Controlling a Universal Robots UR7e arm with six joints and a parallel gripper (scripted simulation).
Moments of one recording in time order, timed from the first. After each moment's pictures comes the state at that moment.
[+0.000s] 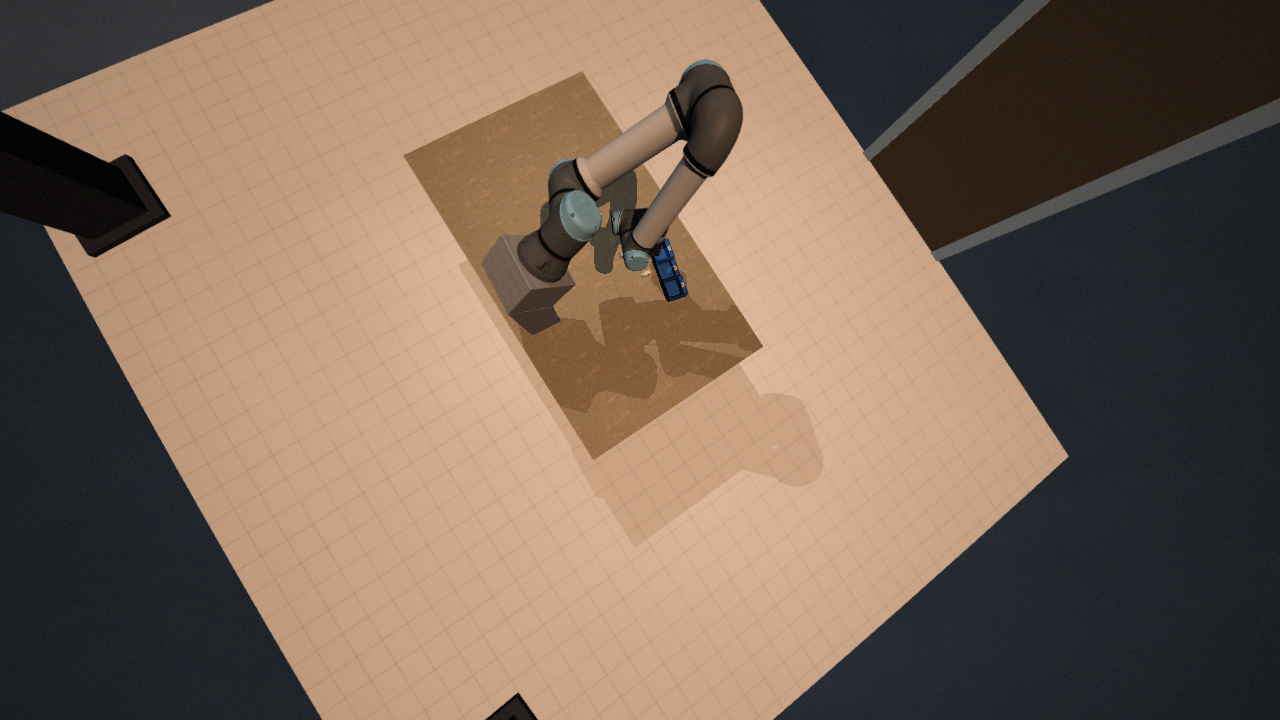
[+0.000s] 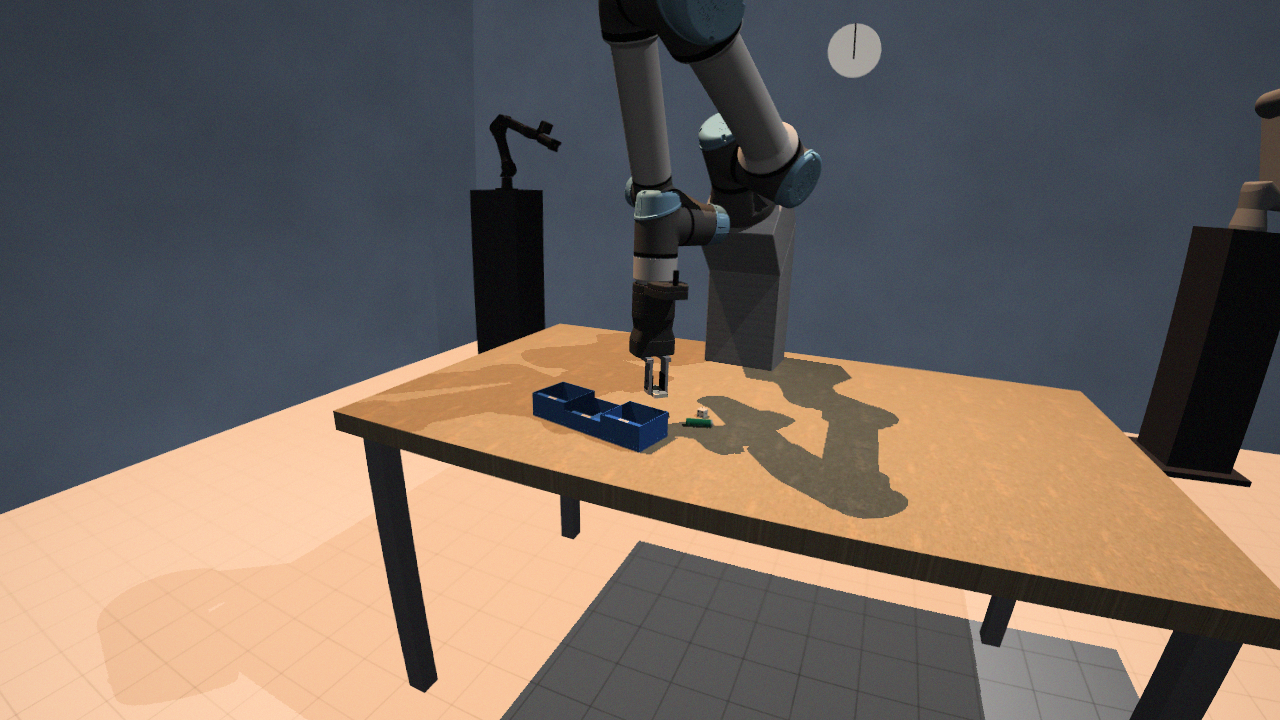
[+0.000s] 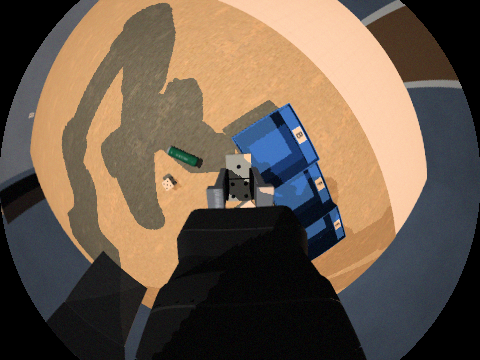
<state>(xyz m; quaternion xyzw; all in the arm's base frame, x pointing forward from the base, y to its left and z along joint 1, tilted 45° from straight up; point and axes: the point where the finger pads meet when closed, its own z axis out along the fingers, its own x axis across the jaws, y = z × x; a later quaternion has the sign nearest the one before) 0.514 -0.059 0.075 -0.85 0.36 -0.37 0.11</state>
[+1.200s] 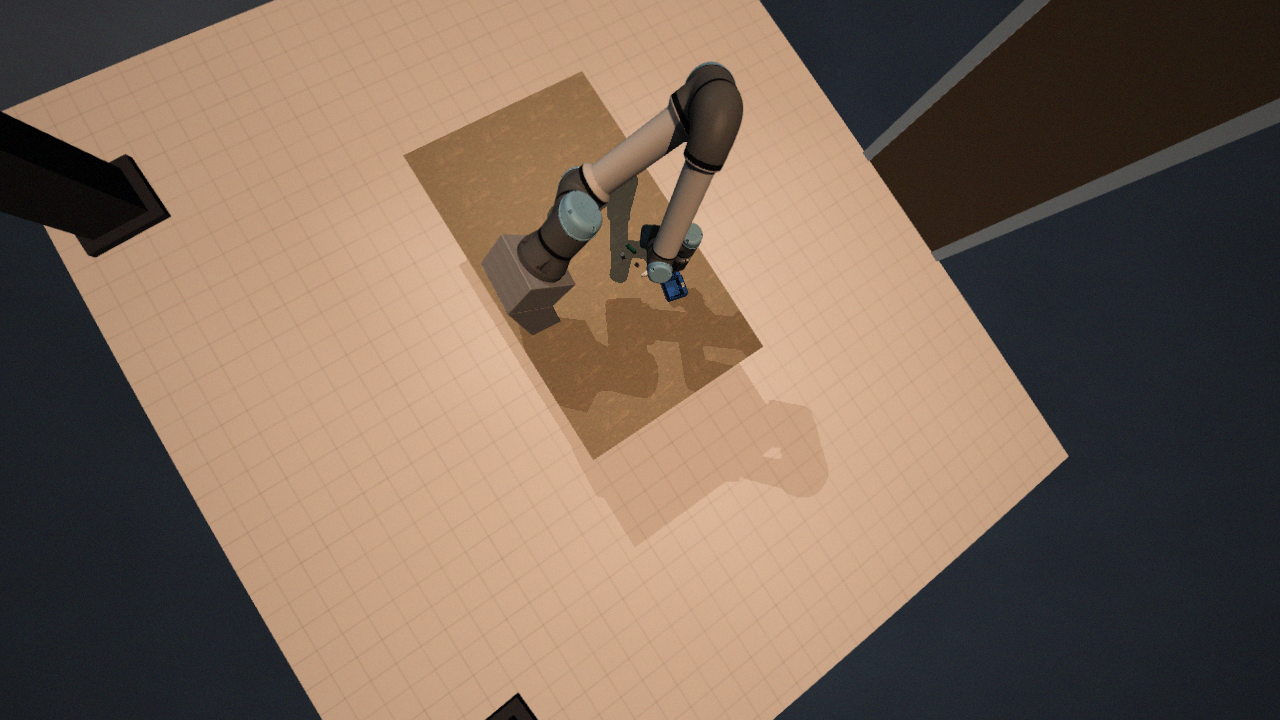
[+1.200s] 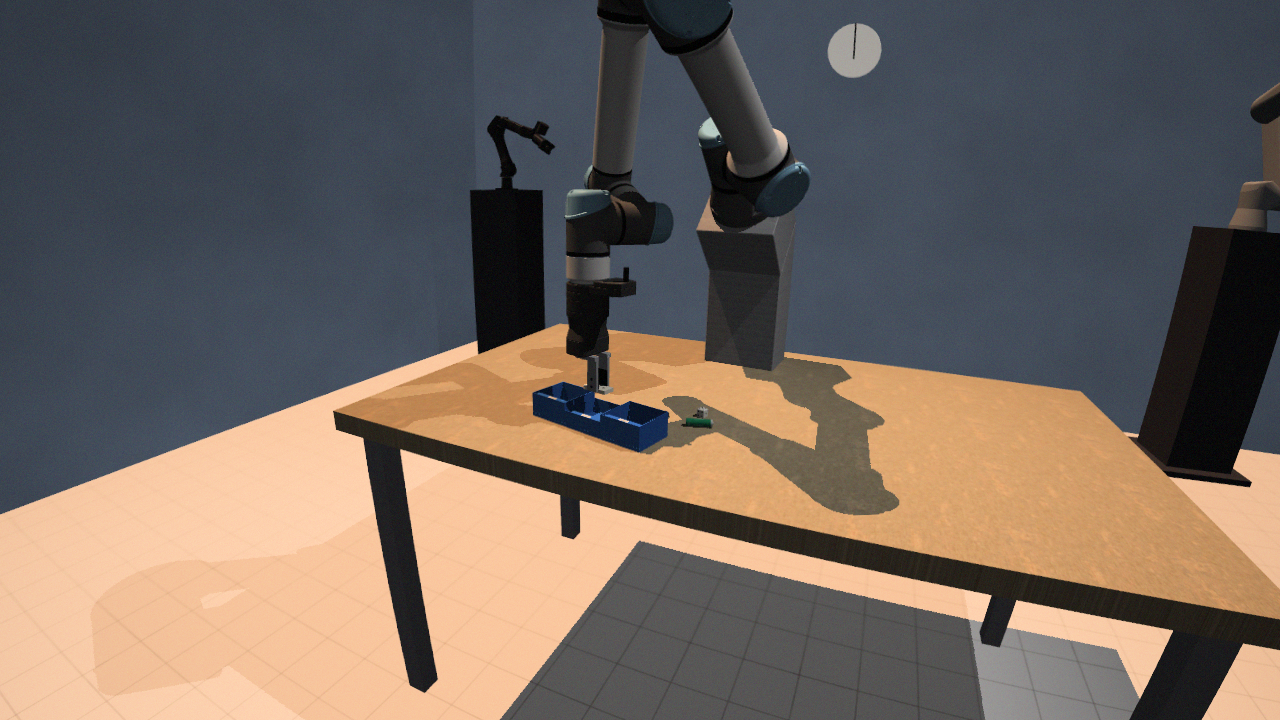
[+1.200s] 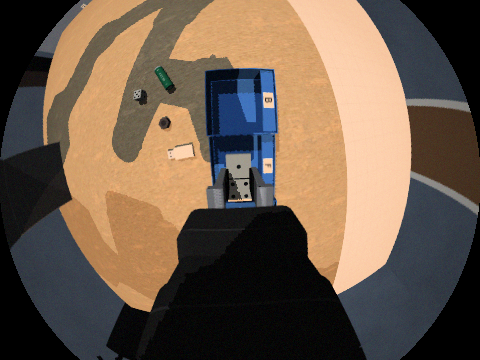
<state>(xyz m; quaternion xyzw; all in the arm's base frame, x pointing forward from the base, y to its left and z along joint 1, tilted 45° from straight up) 0.531 -0.158 0.100 -0.92 0.12 -0.38 0.01</state>
